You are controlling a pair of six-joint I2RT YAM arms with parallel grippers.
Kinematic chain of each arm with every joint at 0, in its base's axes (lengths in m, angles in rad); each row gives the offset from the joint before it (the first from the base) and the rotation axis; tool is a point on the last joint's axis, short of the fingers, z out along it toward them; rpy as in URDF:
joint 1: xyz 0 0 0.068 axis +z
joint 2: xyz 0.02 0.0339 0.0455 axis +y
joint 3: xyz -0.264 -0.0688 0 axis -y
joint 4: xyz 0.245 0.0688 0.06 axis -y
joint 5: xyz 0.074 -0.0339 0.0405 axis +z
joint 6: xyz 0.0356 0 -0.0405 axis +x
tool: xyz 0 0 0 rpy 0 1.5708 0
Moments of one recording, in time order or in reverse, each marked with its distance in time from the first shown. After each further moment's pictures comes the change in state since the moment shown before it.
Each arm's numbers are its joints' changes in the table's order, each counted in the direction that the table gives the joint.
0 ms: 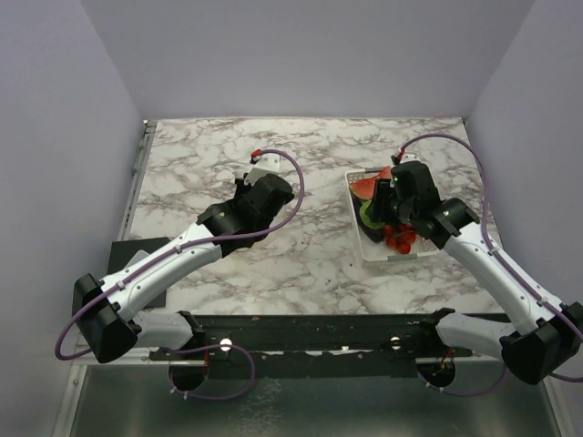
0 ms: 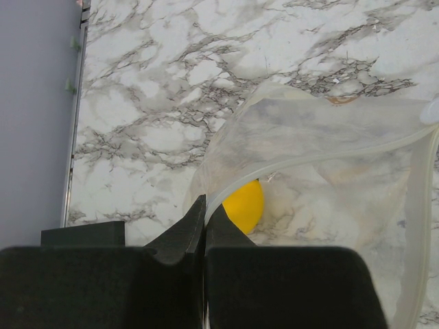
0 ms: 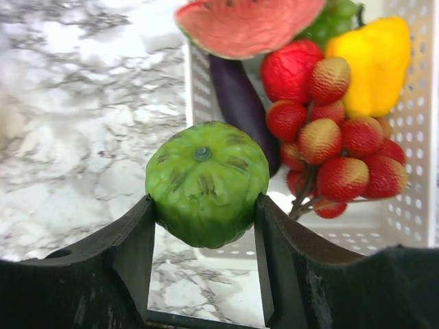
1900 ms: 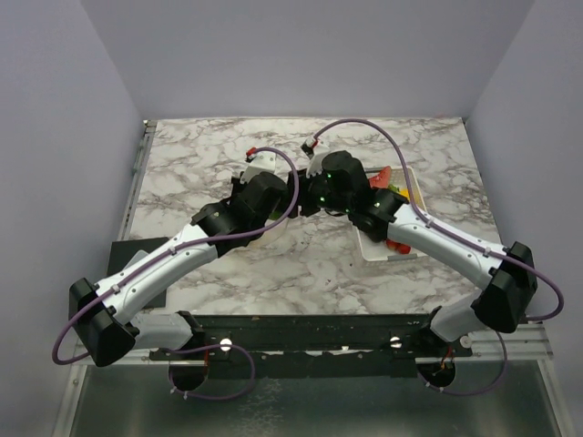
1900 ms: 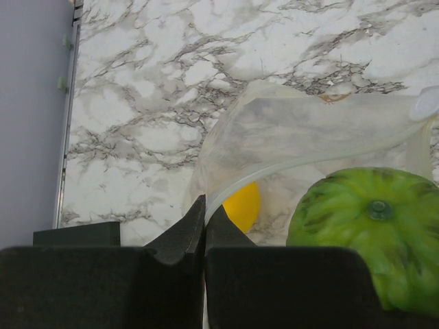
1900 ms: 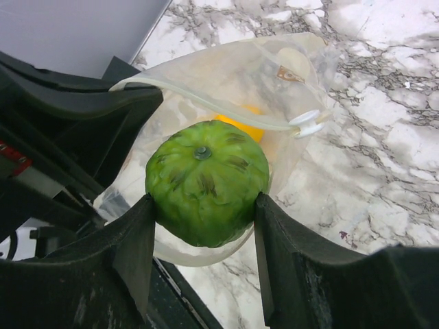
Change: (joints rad) left arm 0.020 -0.024 0.000 0.000 -0.035 0.000; right arm 0.343 0.312 0.196 0.513 0.380 0.056
